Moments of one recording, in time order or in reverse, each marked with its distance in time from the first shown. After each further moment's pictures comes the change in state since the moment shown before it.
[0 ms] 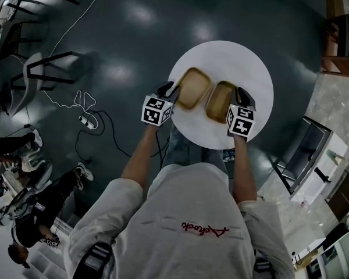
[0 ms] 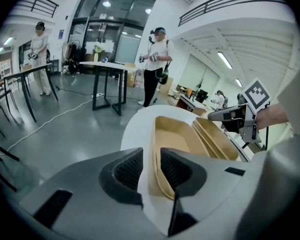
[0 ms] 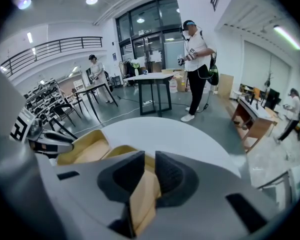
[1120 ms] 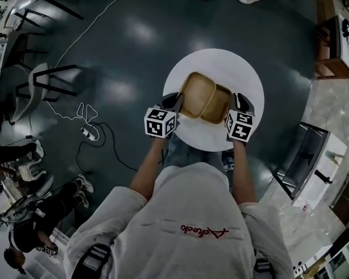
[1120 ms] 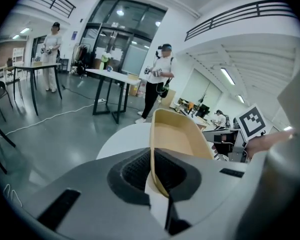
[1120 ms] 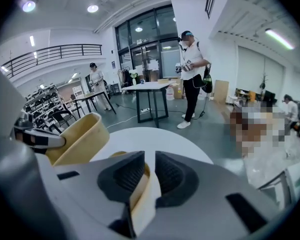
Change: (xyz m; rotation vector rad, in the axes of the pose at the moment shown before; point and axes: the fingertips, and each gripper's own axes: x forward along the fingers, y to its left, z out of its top) left arm -0.045 -0.068 0.049 -0.112 -0.131 -0.004; right arm -0.049 -0.020 0.015 0.018 -0.087 -0.023
